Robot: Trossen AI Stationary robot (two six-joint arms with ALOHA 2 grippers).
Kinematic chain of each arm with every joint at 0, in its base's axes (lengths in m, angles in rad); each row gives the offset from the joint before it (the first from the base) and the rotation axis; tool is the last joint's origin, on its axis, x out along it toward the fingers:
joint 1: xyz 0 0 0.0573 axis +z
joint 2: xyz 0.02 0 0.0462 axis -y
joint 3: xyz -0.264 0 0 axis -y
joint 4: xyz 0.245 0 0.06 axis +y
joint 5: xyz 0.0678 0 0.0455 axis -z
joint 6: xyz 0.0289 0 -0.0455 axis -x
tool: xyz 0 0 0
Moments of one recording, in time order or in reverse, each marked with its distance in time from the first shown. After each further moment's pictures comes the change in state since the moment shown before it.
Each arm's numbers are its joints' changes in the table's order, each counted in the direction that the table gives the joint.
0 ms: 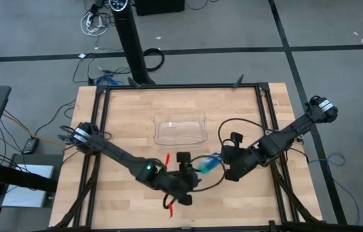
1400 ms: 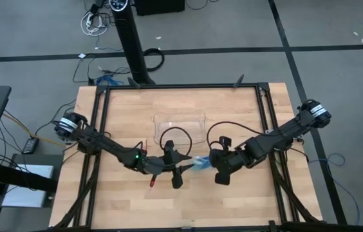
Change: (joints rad) left arm 0.085 0.213 -0.679 -0.842 0.038 0.241; right arm -0.075 -0.151 0.089 -0.072 -0.136 0.064
